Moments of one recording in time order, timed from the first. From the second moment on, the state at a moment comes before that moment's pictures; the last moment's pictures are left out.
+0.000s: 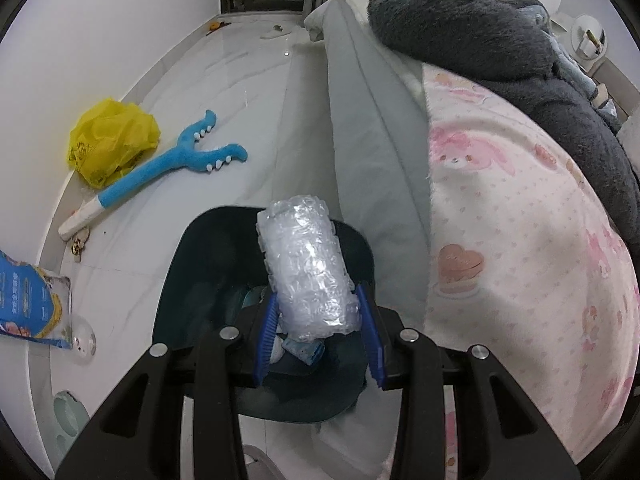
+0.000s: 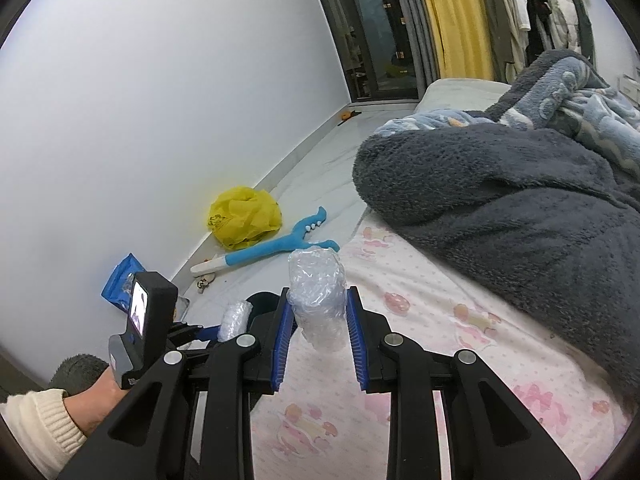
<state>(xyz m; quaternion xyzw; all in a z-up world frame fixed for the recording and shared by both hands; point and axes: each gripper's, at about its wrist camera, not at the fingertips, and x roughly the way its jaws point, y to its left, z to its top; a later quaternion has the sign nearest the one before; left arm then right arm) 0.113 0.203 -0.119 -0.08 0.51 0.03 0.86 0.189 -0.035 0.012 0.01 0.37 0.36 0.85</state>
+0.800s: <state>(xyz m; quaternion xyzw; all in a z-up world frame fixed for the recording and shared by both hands) 0.099 0.263 -0.175 -0.13 0.59 0.05 0.80 0.184 0.067 -0.020 -0.03 0.41 0.41 0.81</state>
